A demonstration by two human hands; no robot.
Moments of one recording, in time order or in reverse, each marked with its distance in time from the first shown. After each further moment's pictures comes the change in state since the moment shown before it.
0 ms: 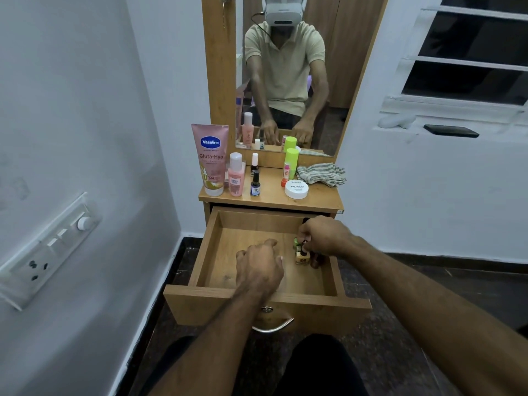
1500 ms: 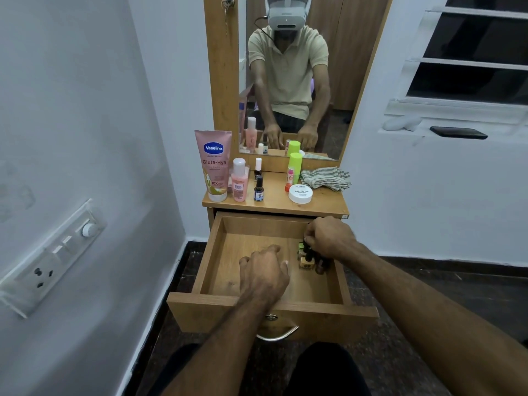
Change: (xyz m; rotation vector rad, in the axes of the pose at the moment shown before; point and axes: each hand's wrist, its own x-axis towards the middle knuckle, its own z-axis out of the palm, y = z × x) left_hand 0.005 -0.004 0.007 -0.031 0.007 -0.008; right_hand 0.010 -0.003 0.000 0.078 0.085 0.193
